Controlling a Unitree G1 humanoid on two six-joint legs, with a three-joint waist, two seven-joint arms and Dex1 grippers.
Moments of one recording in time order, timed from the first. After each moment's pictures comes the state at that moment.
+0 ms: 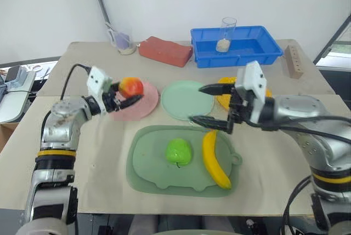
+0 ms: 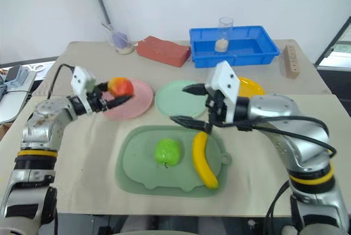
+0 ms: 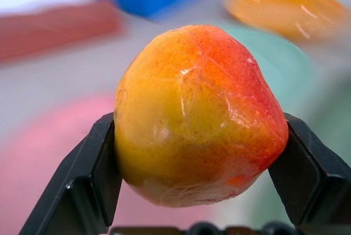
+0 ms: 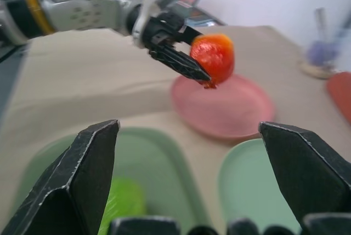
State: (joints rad) left arm -0.59 0.58 0.10 0.32 -0.32 0.33 -0.84; right arm -0.58 -0.65 0.06 -0.50 0.64 0.78 0.73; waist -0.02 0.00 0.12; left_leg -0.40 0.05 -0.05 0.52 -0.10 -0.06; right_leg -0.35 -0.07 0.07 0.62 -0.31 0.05
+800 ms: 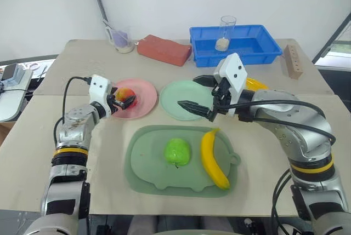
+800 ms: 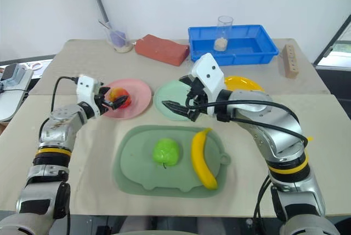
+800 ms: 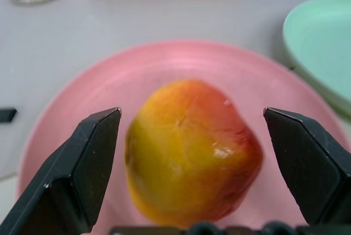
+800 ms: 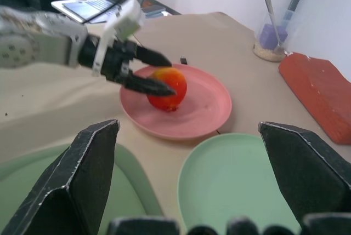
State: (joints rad) left arm -0.58 0.53 0.13 0.44 -0.23 0.29 -0.66; right arm -0.62 -0.60 0.13 -0.48 0.54 0.85 0.60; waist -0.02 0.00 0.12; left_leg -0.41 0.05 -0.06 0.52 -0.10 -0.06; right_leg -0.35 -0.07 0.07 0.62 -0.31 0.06
